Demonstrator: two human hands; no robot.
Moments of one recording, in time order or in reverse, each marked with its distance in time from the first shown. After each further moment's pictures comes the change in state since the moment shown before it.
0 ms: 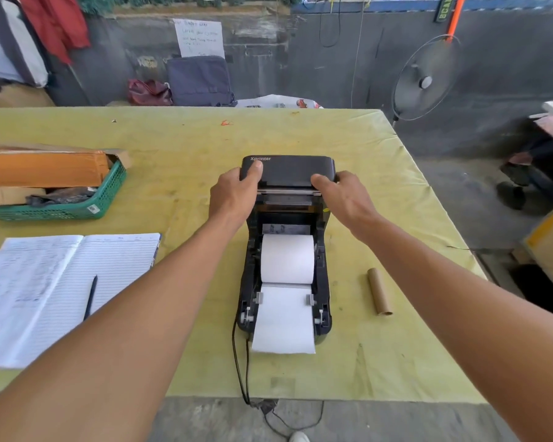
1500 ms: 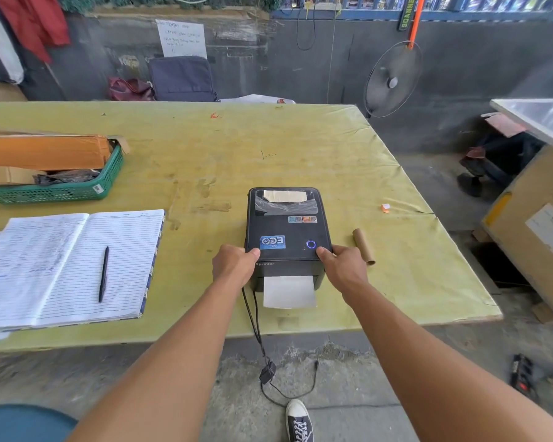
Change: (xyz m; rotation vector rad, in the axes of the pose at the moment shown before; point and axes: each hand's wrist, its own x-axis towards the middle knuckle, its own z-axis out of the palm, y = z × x) left_hand -0.137 -0.120 -0.012 -0.012 -0.170 -0.383; right_hand -0.166 0.103 0.058 0.051 0.122 0.308
